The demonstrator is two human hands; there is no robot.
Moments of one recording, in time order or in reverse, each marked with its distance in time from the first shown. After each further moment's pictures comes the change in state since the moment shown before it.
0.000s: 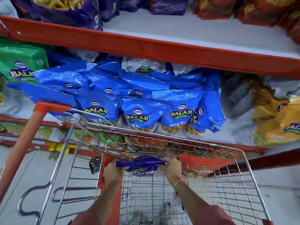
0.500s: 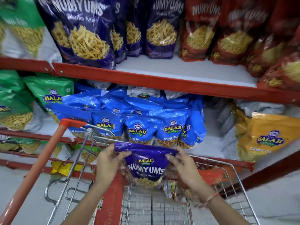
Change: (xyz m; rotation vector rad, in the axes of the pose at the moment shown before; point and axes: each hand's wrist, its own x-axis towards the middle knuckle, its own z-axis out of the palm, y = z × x) left_hand -0.058 0.092 -0.118 -0.663 0.027 0.436; right_hand -0.089 -0.068 -0.109 0.496 -0.061 -0.448
